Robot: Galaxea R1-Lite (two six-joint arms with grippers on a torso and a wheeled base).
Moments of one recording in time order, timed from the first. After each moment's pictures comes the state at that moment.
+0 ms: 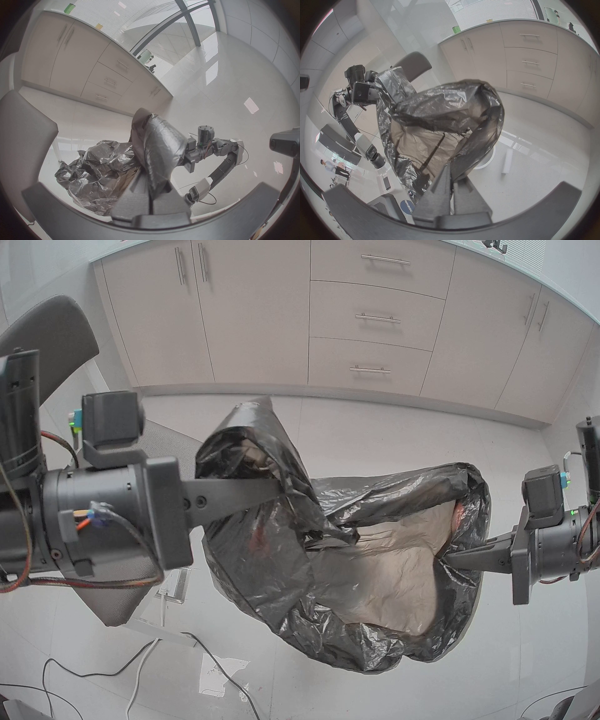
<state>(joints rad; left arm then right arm) -0.76 1.34 -0.95 -0.19 -0.28 -0.41 0.63 1.33 -0.95 0.17 0.19 0.01</state>
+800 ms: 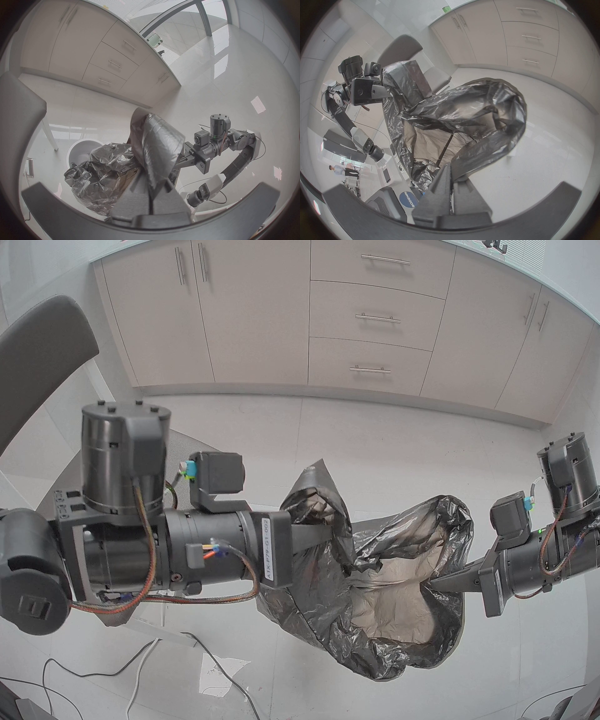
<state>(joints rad) -0.77 1.59 -0.92 -0.35 -0.28 -0.43 0.57 1.43 -0.92 0.18 0.25 0.02</state>
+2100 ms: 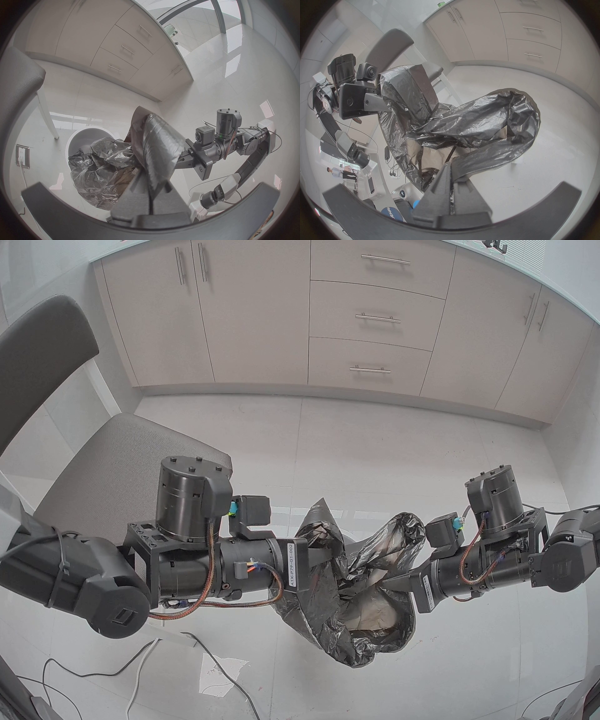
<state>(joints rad) -0.69 1.82 -0.86 -0.56 -0.32 -0.45 0.55 1.73 -0.85 -0.18 0.25 0.03</state>
